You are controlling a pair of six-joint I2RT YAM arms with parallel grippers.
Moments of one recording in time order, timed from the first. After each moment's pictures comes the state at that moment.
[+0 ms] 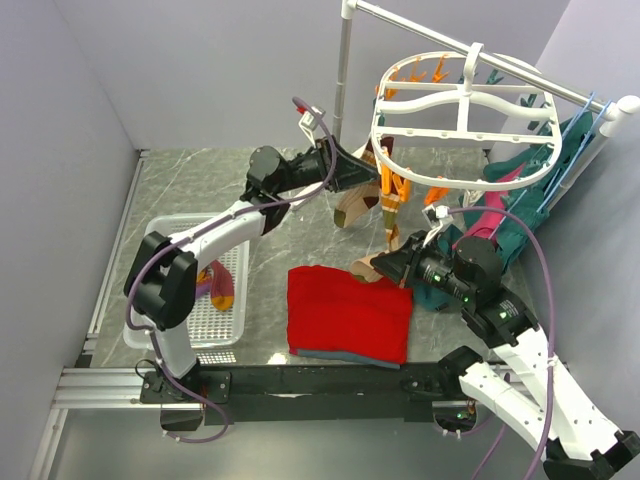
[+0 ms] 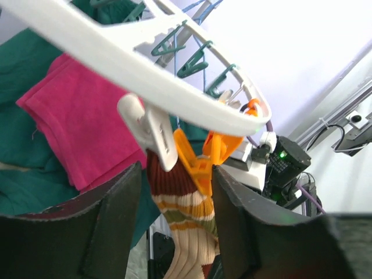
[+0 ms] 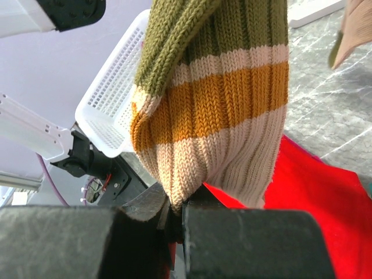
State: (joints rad) left arm -0.62 1.79 1.39 0.90 0.80 -1.11; right arm 0.51 0.63 0.77 -0.37 -0.36 0.50
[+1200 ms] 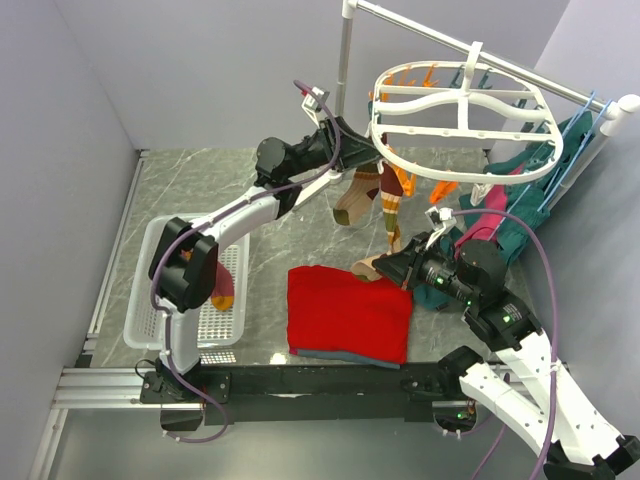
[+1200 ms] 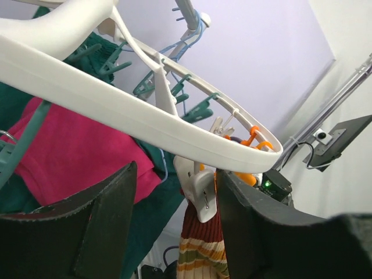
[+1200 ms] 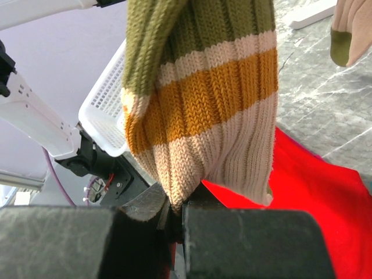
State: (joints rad) left arm -0.61 1.98 1.63 1.06 0.79 -1.29; right arm 0.51 0.60 0.77 -0.38 -0.36 0.51
